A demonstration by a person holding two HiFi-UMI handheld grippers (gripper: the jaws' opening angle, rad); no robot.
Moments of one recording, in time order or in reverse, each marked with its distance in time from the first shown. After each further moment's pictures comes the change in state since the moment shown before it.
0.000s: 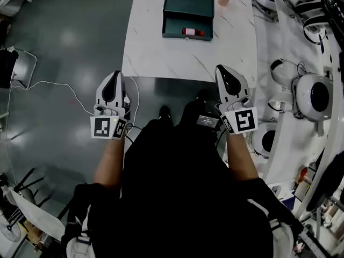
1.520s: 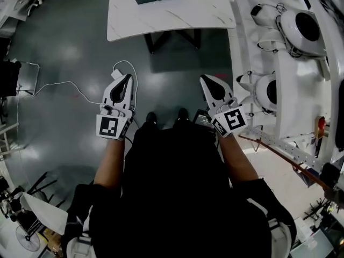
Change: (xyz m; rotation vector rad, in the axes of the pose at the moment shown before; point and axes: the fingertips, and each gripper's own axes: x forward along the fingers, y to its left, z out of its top) left arm -0.188 -0.203 -0.015 0.168 0.162 -0.300; right arm -0.268 0.139 -0.051 0.288 0.042 -0.028
